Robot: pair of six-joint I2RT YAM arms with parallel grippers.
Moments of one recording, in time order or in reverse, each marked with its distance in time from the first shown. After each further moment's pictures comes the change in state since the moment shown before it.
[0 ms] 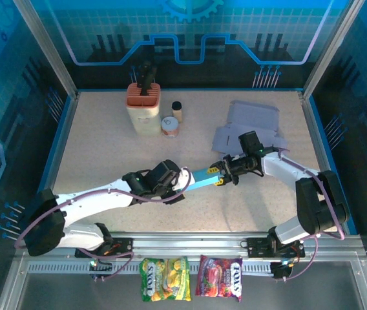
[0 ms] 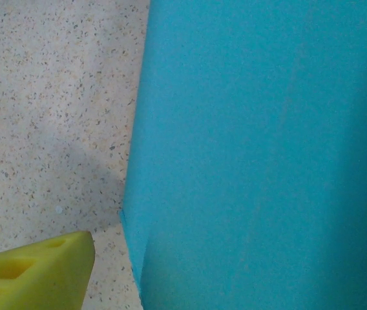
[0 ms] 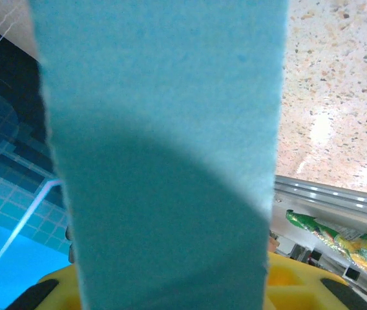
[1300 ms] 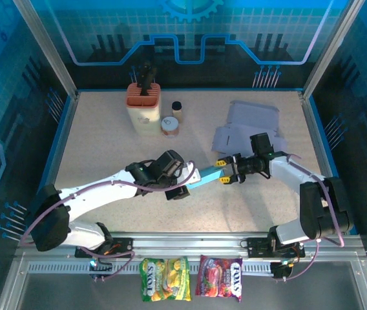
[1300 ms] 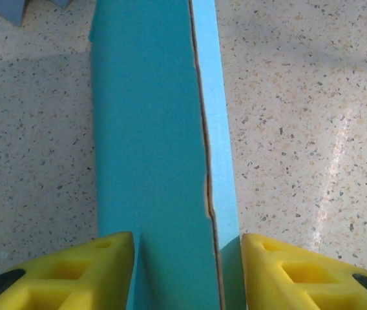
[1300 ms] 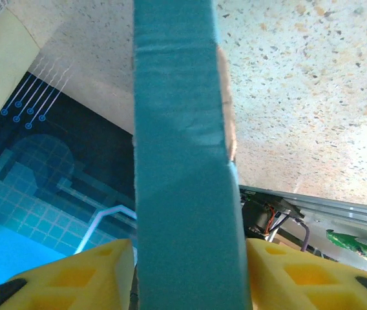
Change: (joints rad) left arm 0.043 0.068 0.154 -0.135 0.241 -0.005; right arm -0.108 -0.046 -0.073 0.109 0.036 0.148
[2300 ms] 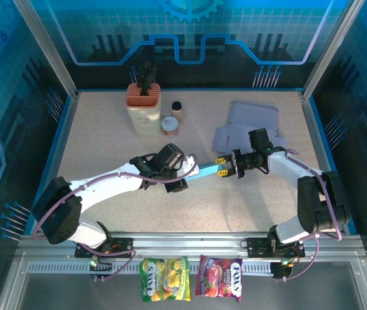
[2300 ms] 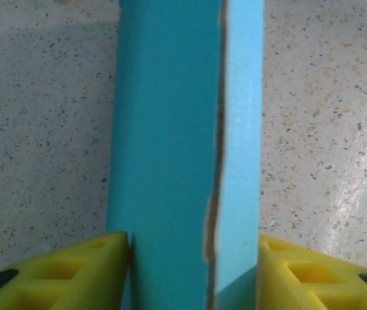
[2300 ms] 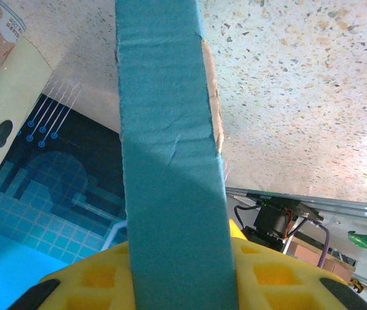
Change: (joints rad) left arm 0.079 0.089 0.039 0.024 -0.039 0.060; right arm 0.000 0.048 0.066 -0.011 0.026 0.071
